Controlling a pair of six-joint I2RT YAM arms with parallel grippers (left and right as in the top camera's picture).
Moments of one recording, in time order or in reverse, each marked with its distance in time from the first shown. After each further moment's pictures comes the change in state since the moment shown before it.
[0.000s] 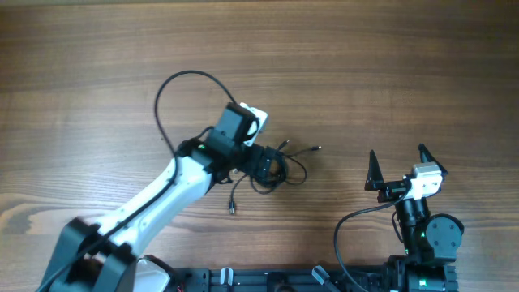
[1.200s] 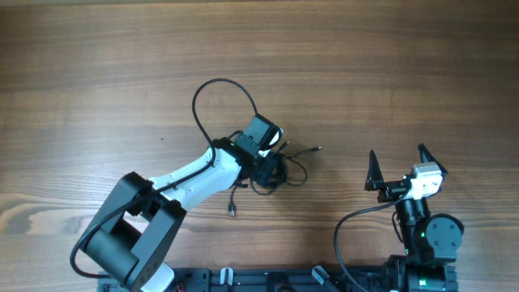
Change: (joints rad) left arm -0.084 0.233 0.013 0.058 -0.078 0.034; right arm 0.000 0.000 0.000 0.000 0.000 0.000
